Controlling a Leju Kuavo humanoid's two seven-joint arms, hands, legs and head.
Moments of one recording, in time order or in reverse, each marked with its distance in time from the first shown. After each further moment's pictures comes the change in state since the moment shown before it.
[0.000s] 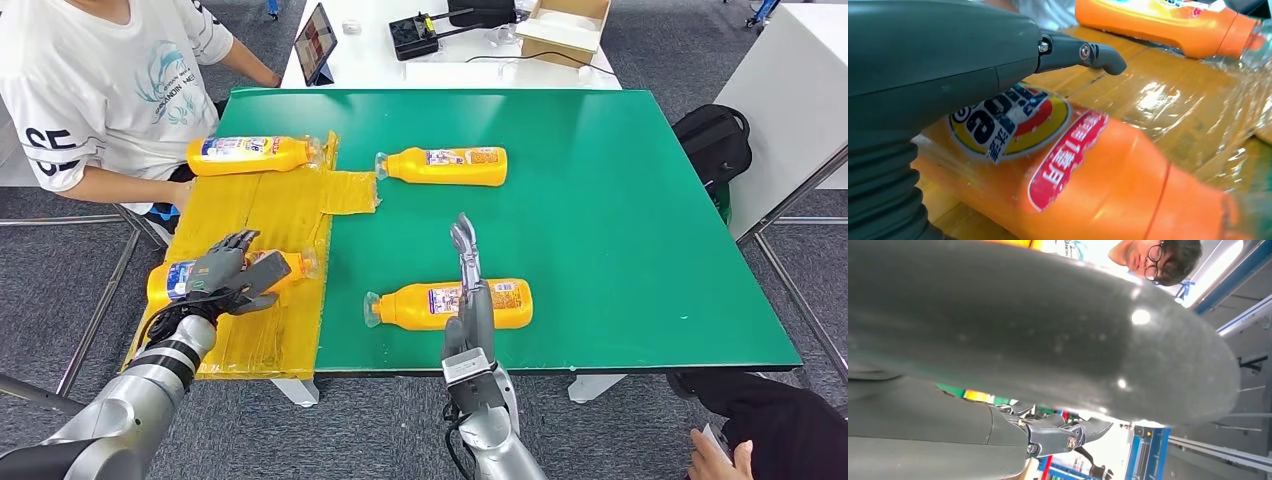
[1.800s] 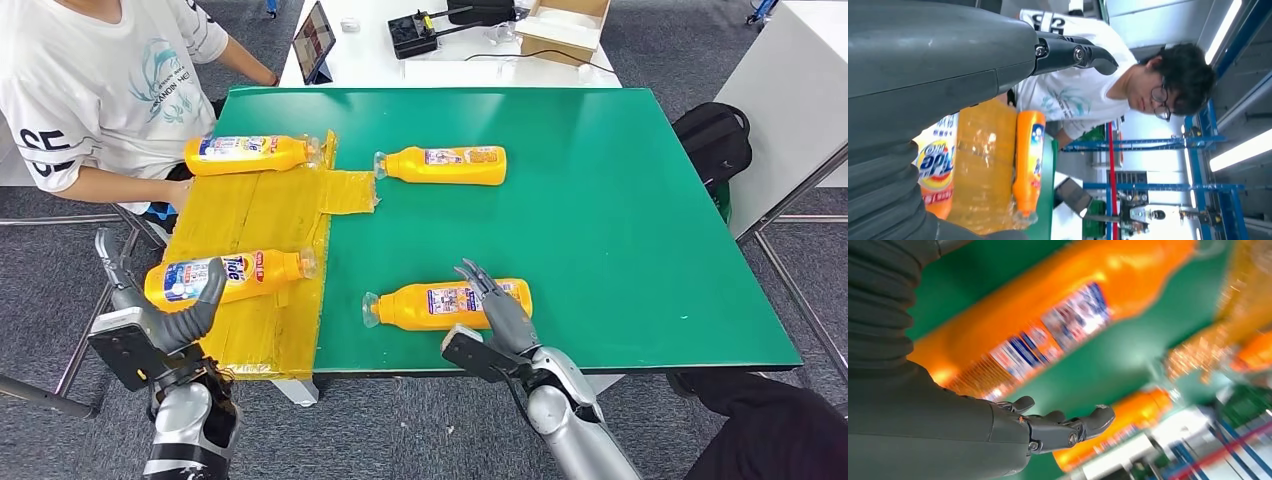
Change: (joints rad) left arm 0.577 -0.222 -0.098 -1.050 0.989 0.381 -0.364; right arm -0.082 -0.284 -0.059 0.134 0.437 0.323 0.456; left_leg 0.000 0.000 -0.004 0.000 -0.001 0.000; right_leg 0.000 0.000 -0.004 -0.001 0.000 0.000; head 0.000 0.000
